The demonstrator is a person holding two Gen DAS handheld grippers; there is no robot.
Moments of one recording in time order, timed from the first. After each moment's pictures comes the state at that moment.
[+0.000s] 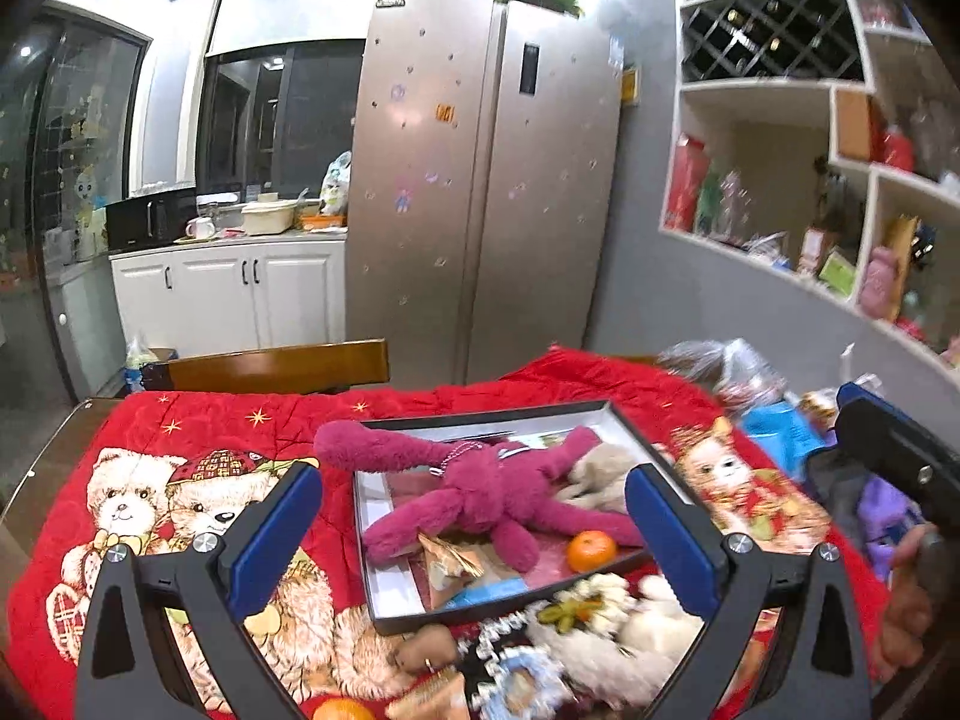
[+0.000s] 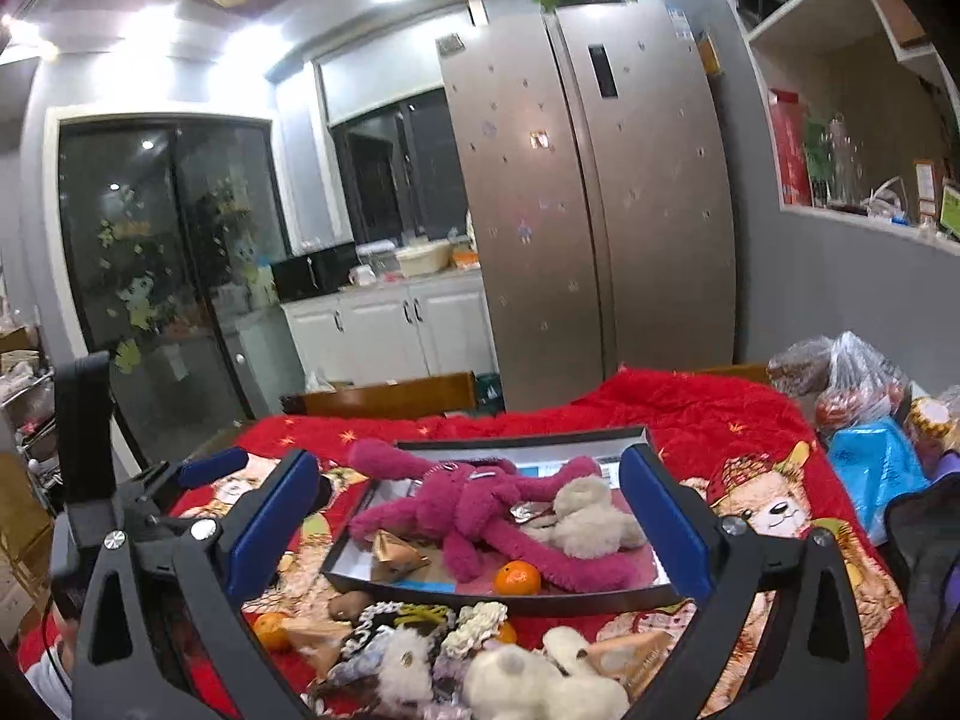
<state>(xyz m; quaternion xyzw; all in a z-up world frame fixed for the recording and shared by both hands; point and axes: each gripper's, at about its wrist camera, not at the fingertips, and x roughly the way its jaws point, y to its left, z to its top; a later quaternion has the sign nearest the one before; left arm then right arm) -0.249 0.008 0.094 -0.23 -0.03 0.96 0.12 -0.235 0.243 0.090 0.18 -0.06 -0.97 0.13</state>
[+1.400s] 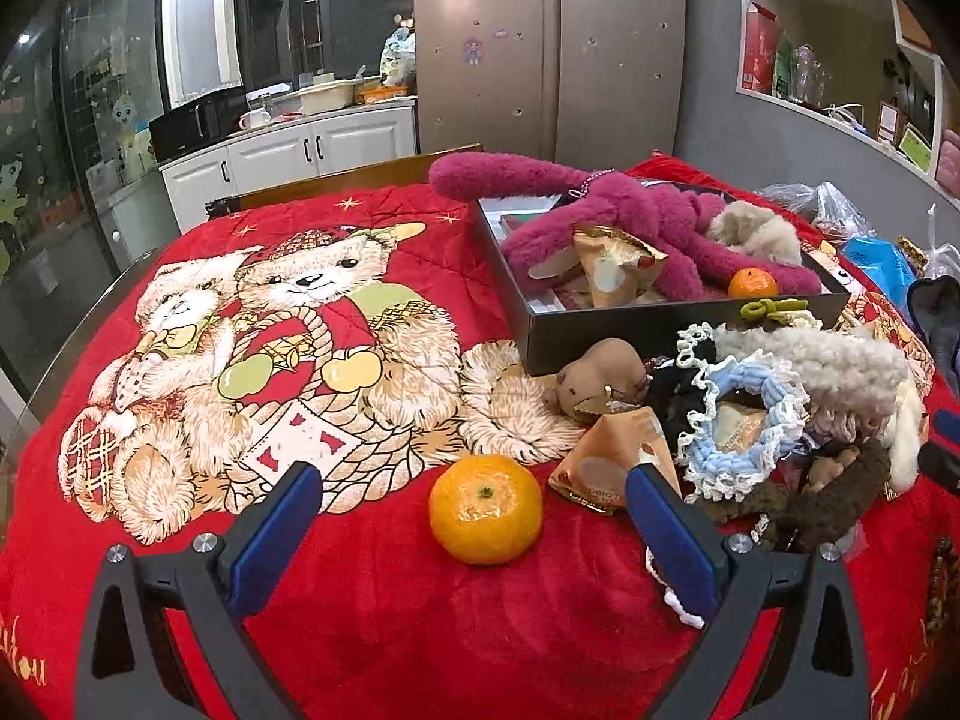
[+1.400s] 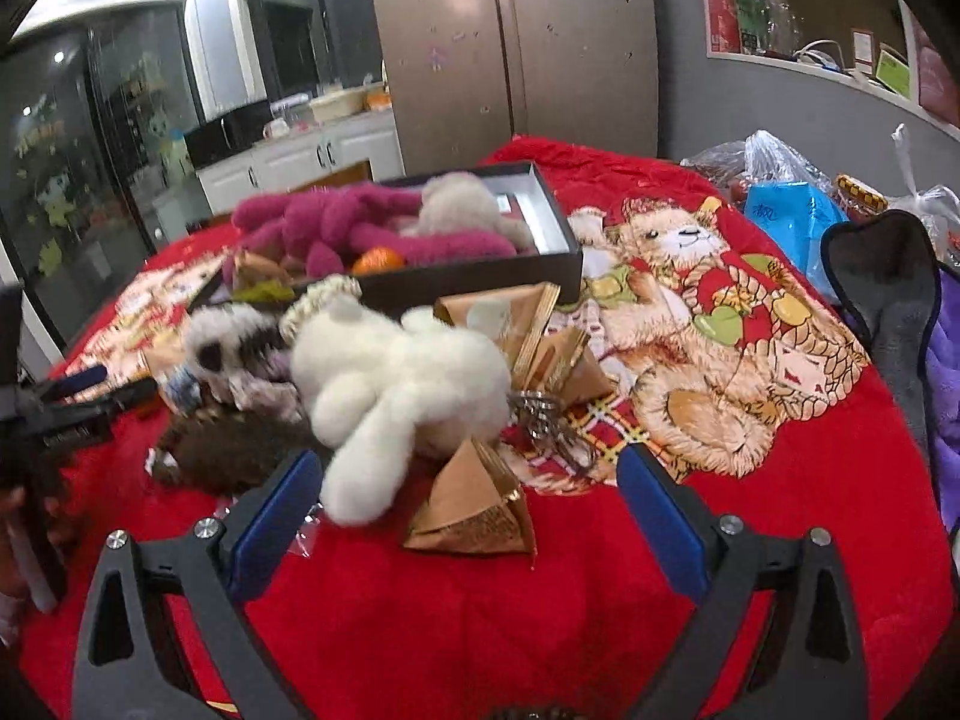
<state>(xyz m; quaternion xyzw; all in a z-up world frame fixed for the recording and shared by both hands) -0.226 -0.040 -0.043 -0.38 0.01 0.93 0.04 -0.197 0.275 -0.065 0.38 -0.04 -0.92 0.04</state>
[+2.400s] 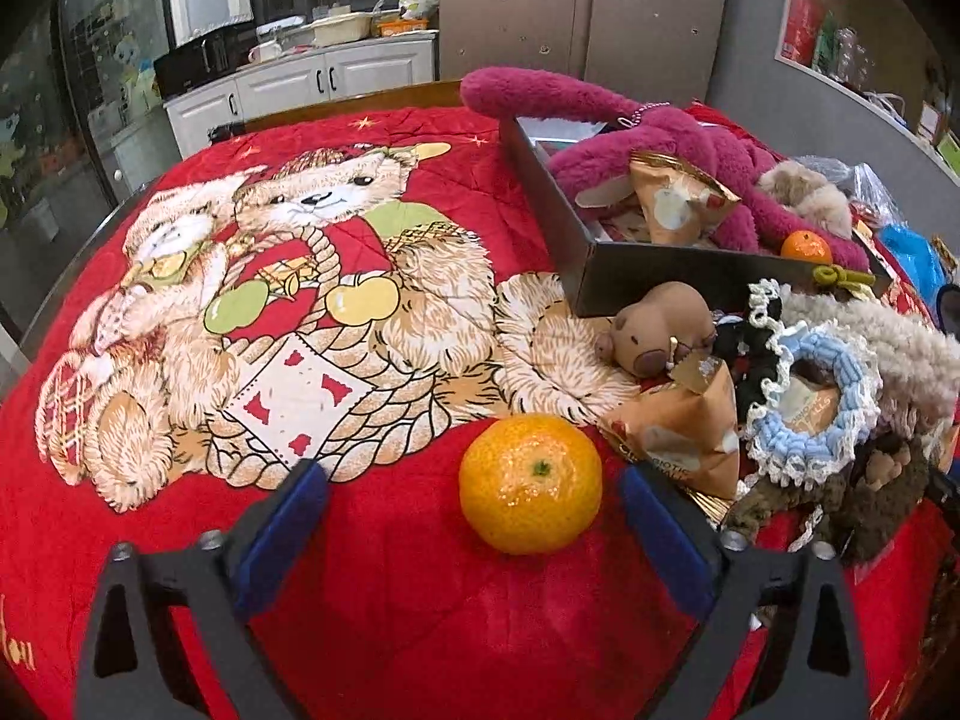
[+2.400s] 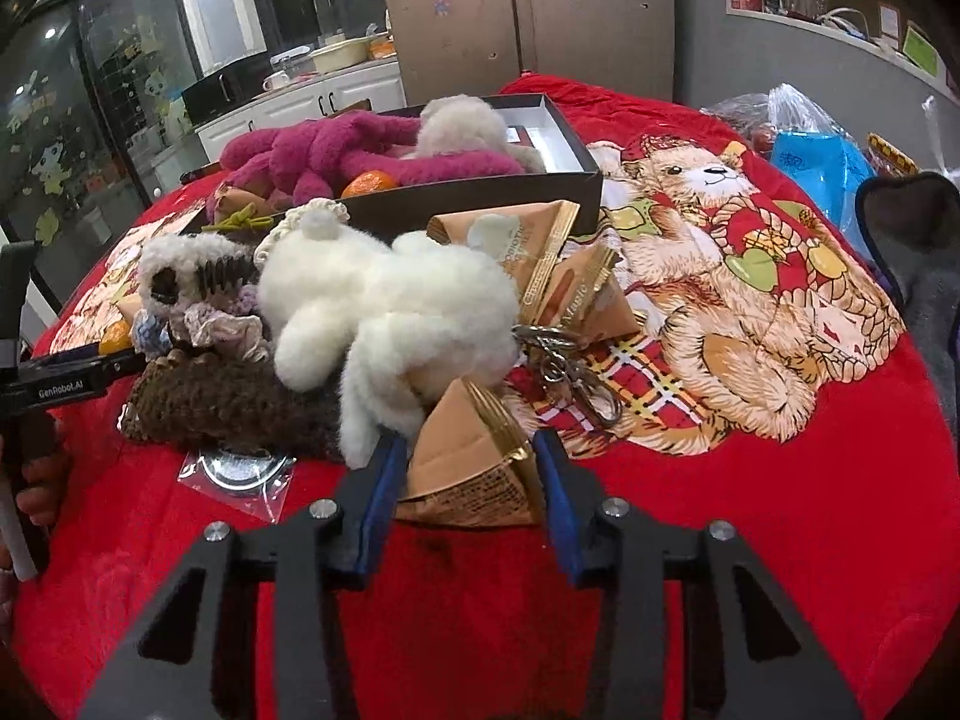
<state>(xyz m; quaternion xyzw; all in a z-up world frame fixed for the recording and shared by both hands) -0.244 -0.052 -0.064 -0.45 0.00 0.89 0.02 -0.213 0.273 -0.091 0.43 -0.03 -0.90 0.06</state>
